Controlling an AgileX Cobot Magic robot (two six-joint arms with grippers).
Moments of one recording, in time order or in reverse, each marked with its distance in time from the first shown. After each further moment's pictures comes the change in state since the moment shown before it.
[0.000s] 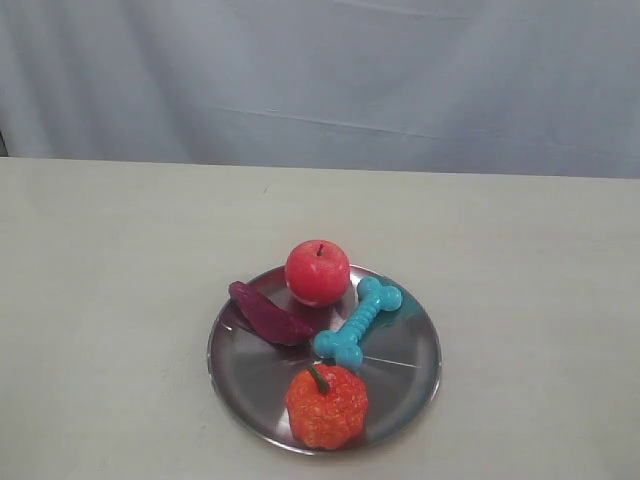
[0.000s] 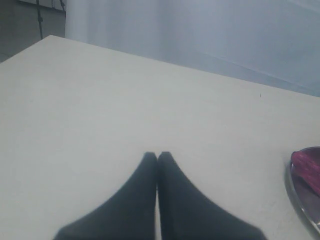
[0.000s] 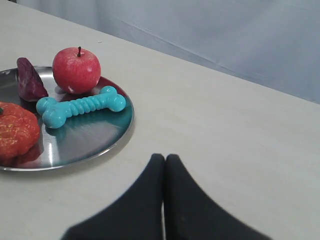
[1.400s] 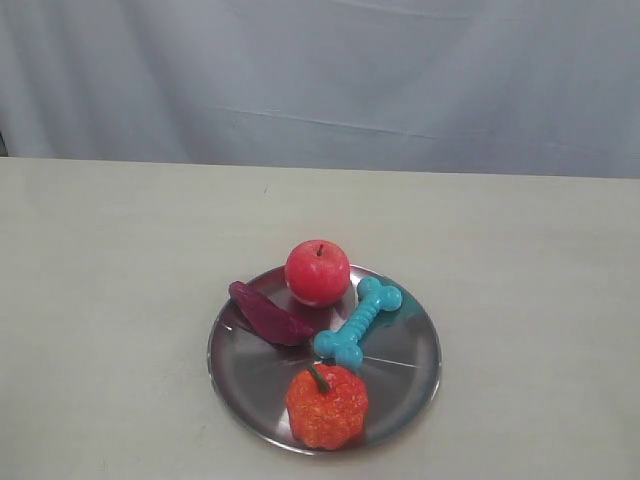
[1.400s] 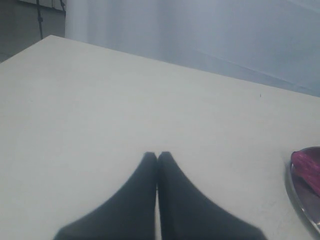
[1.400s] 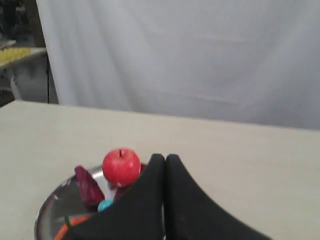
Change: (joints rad) left arm 0.000 0.000 0.000 0.000 0.000 0.000; right arm 0.008 0.230 -0.441 0.104 0.129 0.208
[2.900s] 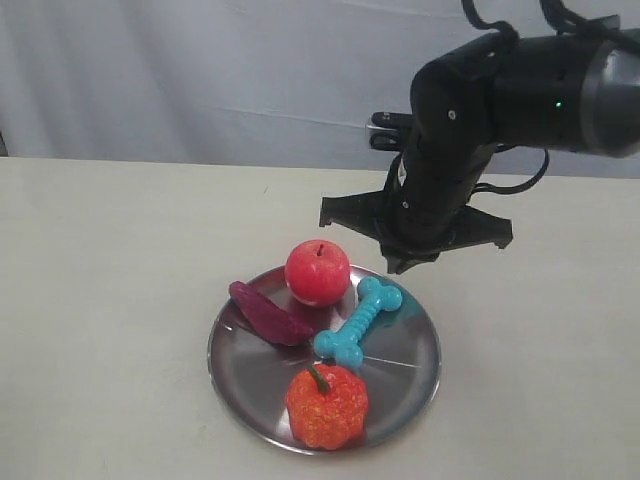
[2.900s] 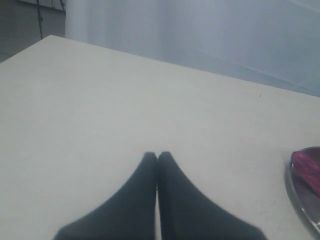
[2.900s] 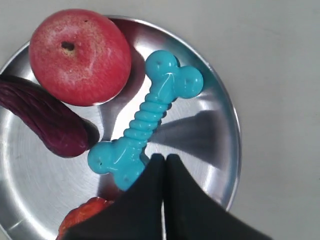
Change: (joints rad) left arm 0.000 0.000 0.000 0.000 0.000 0.000; right arm 0.350 1.579 -0.937 -0.386 0.417 0.789
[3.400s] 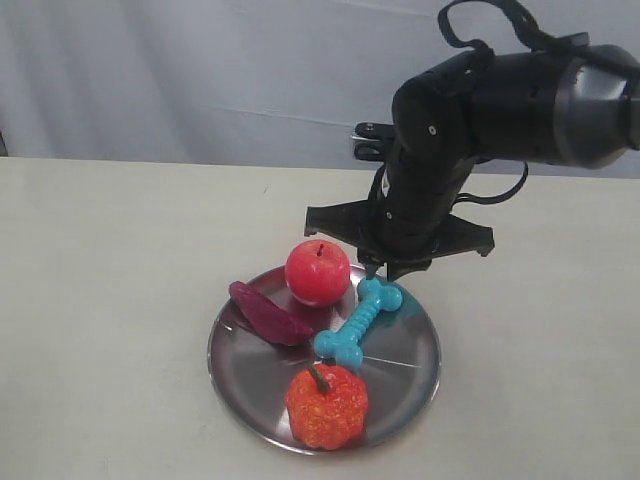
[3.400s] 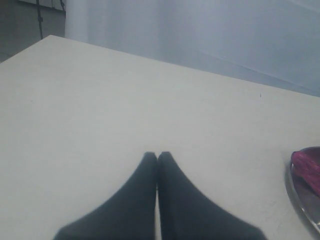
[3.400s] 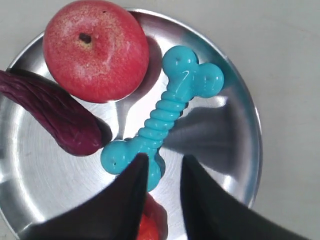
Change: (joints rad) left arm 0.000 0.000 0.000 0.000 0.000 0.000; right arm 0.024 0.024 0.000 0.009 -0.033 0.000
